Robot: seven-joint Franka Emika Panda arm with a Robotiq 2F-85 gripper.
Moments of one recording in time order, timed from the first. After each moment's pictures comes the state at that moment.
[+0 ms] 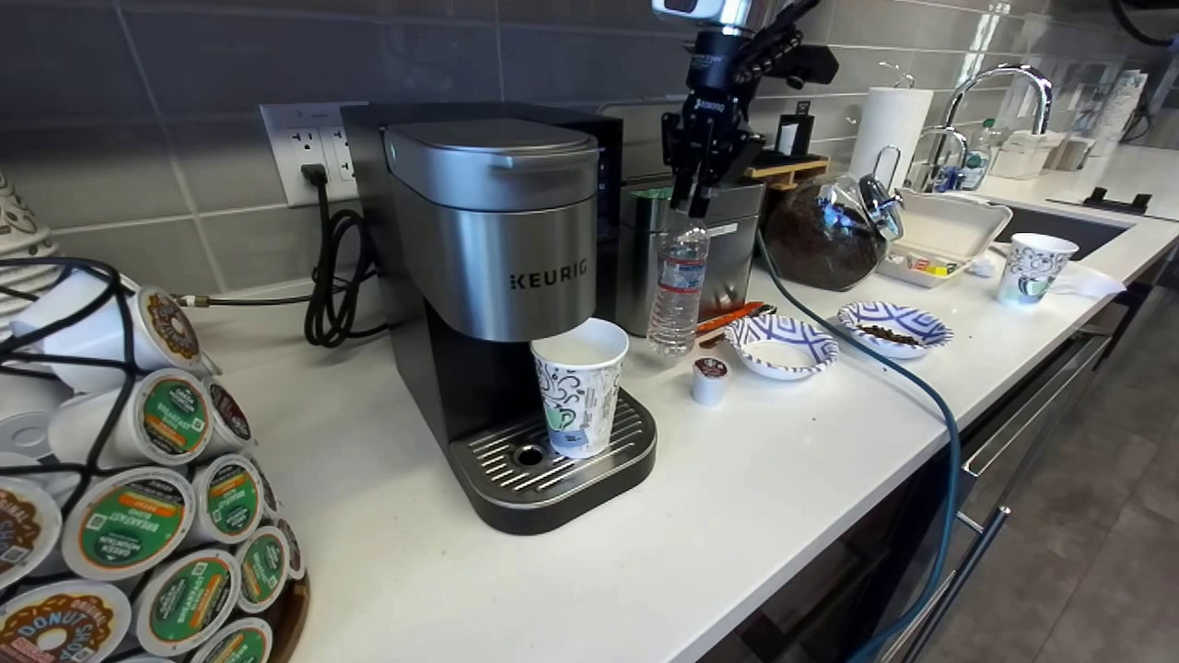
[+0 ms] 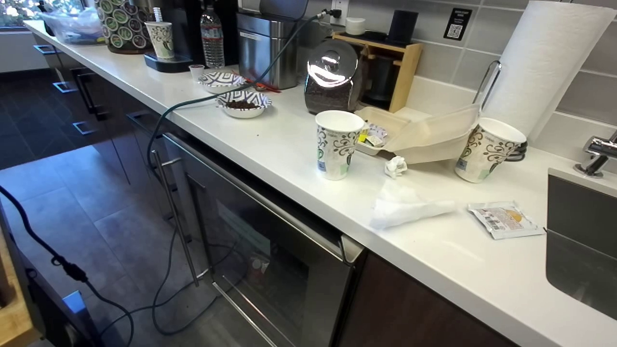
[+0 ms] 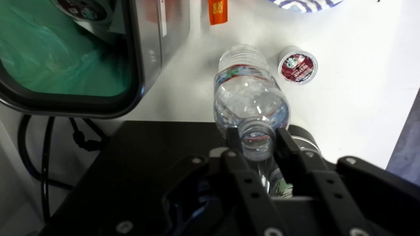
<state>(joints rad) 0.12 0.71 0.21 -0.94 -0.02 1.77 -1.29</state>
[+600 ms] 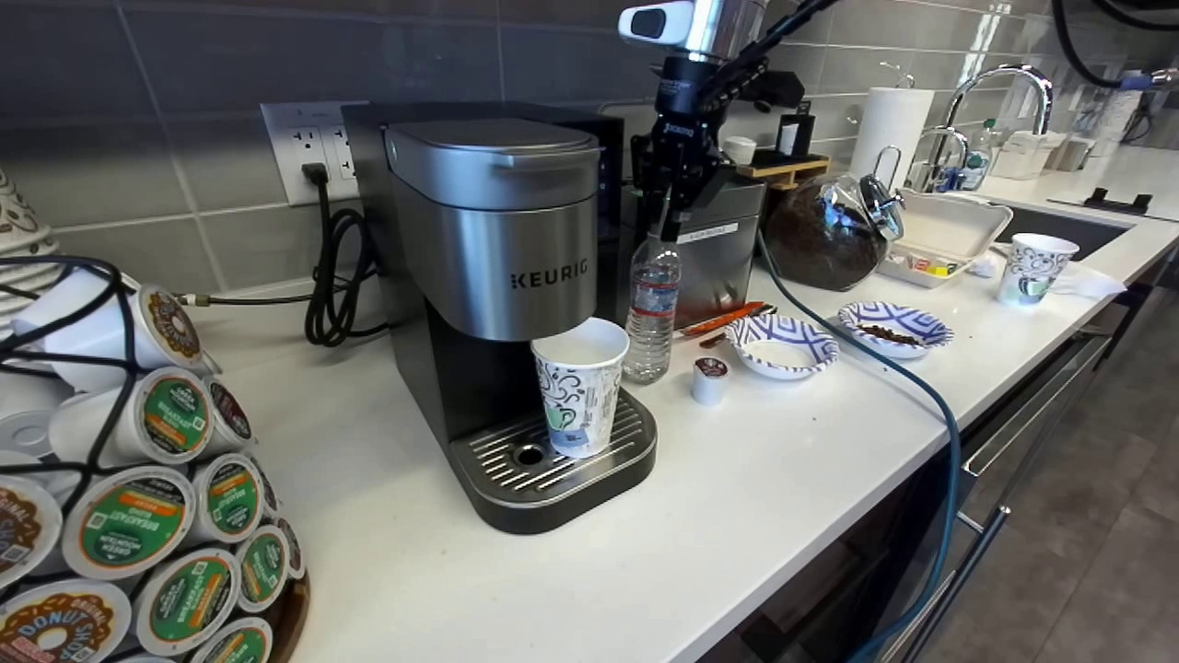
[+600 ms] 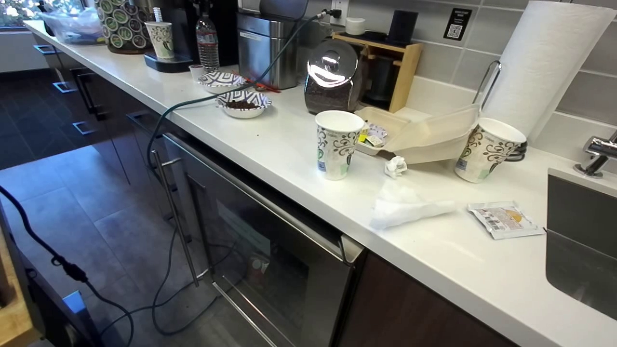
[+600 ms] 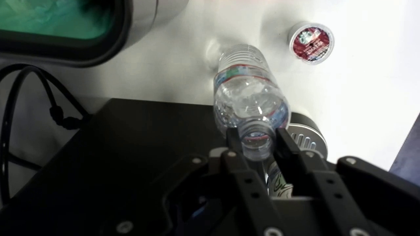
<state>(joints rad) 0.17 0.80 0.22 -0.84 -0.03 1.75 -1.31</state>
